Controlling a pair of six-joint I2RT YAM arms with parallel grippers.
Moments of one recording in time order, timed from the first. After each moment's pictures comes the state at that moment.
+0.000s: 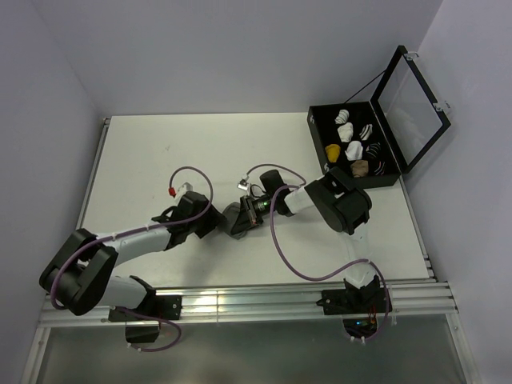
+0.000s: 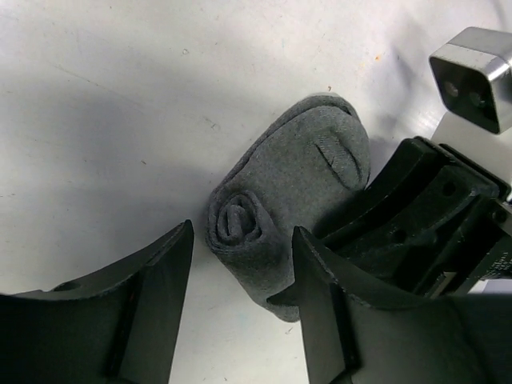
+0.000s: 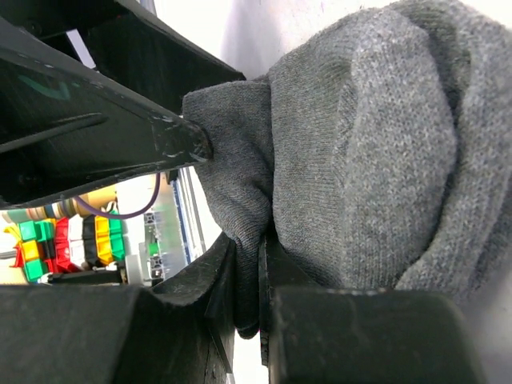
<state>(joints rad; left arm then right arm) -0.61 1.35 0.51 0.04 -0.10 -1.14 0.60 2.12 0.98 0.36 -1.06 0.59</state>
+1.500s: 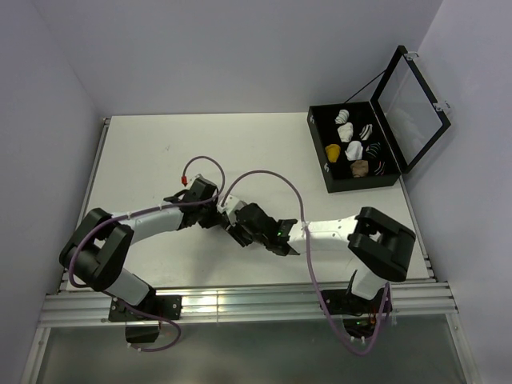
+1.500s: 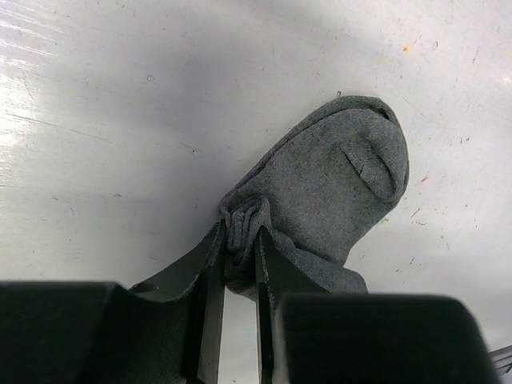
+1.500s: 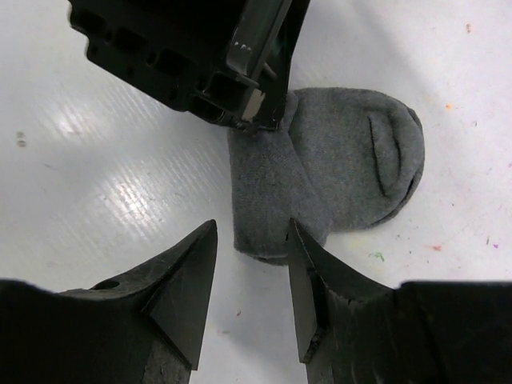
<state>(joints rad) -0.60 1.53 0.74 -0.18 -0.07 -1.02 1.07 1.59 0.77 0.19 0.17 0.02</state>
